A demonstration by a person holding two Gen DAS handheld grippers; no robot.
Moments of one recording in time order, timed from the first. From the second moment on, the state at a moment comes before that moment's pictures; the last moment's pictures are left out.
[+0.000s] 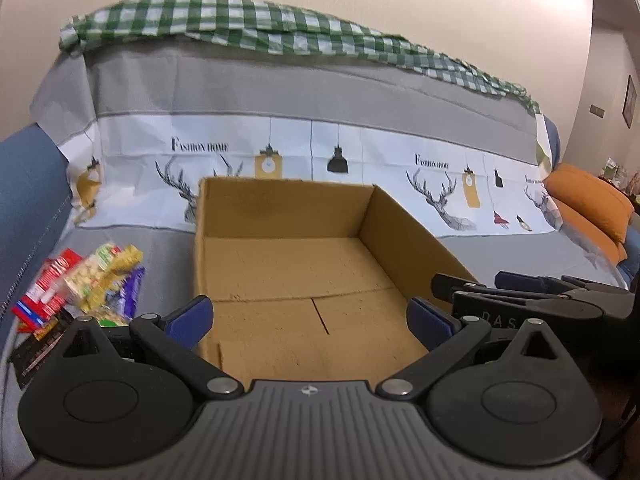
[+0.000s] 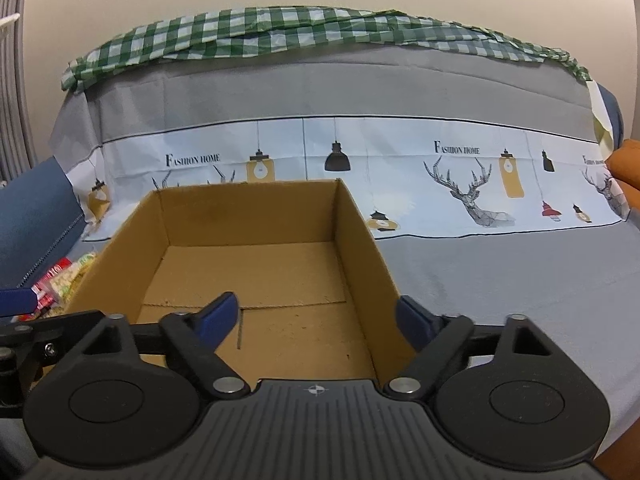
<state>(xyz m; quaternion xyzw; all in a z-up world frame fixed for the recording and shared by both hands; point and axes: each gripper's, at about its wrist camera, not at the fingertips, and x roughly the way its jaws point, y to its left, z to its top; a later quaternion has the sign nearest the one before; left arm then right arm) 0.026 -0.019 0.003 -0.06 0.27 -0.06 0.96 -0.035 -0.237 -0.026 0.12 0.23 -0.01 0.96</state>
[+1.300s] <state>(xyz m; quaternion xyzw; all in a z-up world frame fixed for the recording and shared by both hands) 0.074 0.185 -0.076 -0.05 0.49 -0.01 0.87 -0.033 -0.041 -0.020 0.06 0.19 0.22 0.96</state>
